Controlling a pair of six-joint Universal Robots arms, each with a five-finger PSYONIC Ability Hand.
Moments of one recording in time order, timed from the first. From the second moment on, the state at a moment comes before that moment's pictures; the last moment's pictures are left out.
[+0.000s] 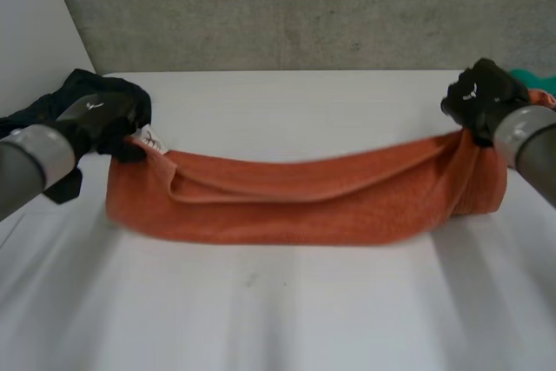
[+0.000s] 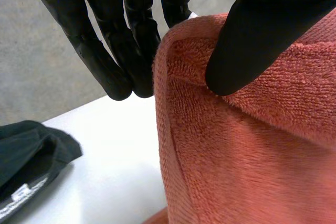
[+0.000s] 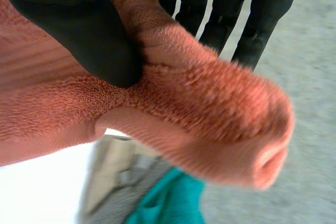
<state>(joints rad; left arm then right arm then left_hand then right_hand) 4.62 -1.93 -1.41 3.03 -1.20 3.33 1.78 -1.18 1.32 0.06 1.44 1.98 1.13 1.19 1.19 1.20 0.97 1.10 1.18 1.17 1.19 0.99</state>
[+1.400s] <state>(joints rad) 4.83 -2.08 -1.86 3.61 -0.75 3.94 1.75 -1.04 1.60 -0.33 1.30 2.41 0.62 0.62 0.61 0.62 0.44 1.10 1.18 1.19 1.20 1.00</state>
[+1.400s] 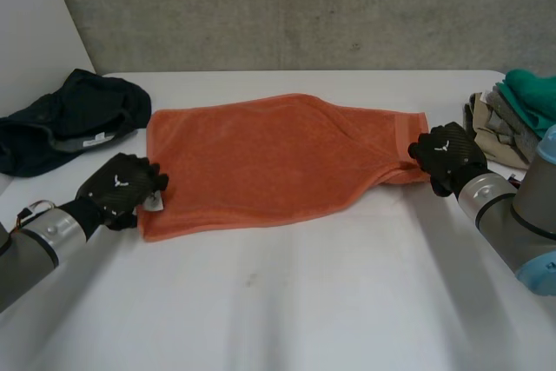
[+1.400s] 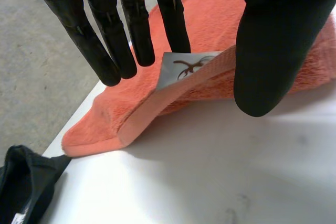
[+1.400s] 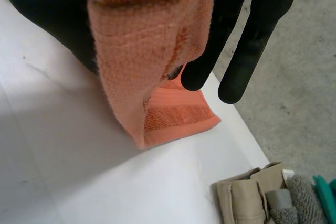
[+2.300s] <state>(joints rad) 4.63 -2.09 -1.20 2.93 -1.22 3.50 1.78 -1.05 1.26 -0.08 1.48 2.04 1.15 1.20 1.19 1.20 0.98 1.10 1.18 1.19 1.20 1.00</state>
